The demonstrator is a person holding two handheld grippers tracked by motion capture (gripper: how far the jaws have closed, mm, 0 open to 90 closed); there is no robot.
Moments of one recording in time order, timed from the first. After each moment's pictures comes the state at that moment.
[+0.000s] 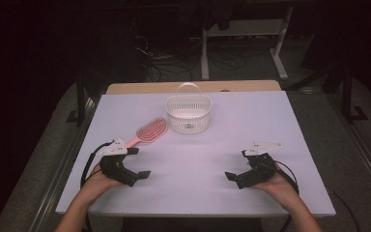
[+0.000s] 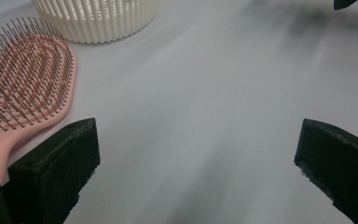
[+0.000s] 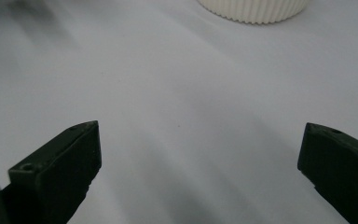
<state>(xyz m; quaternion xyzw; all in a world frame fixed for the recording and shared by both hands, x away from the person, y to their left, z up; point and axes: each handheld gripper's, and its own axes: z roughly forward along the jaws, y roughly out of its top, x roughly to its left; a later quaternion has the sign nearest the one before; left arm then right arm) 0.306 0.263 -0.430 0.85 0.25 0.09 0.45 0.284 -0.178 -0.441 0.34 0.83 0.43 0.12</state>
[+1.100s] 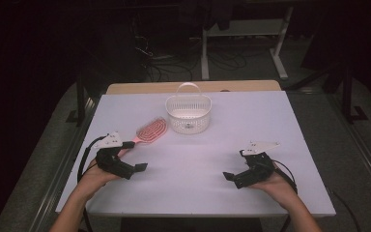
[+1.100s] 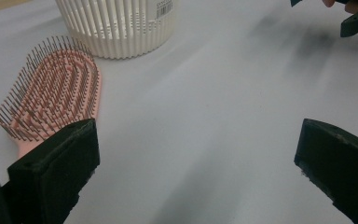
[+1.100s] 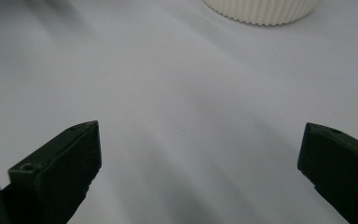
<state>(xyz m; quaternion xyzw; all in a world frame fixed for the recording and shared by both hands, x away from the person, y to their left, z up) 0.315 0.272 -0.415 0.84 0.27 0.09 0.46 0.286 -0.173 -0.440 0.33 0.84 0.42 0.11</state>
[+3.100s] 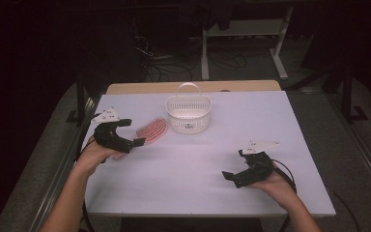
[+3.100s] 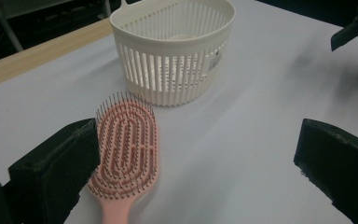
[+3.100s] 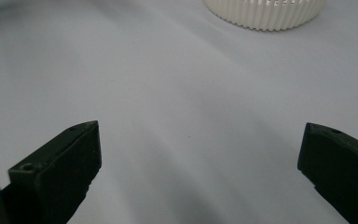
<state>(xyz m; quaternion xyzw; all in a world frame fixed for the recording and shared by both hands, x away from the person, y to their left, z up) 0.367 0.277 -0.379 0.82 0.28 0.13 0.48 0.287 -0.171 -0.438 0.33 0.83 0.43 0.11</state>
